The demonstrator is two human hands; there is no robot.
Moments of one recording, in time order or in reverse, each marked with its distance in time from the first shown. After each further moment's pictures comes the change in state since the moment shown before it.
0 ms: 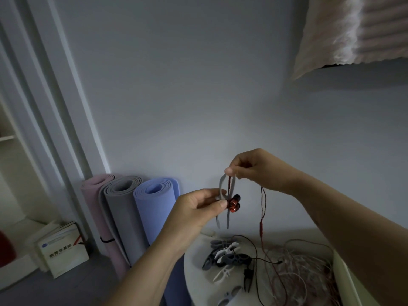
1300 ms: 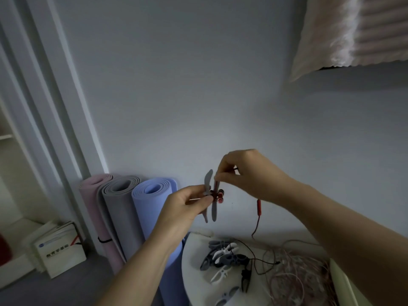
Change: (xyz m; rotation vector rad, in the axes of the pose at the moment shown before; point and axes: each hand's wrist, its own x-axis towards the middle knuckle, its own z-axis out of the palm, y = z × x) left_hand 0.011 -0.007 -0.011 0.024 0.150 -0.023; right_hand -0.009 -0.032 0.012 -0.365 0.131 -0.251
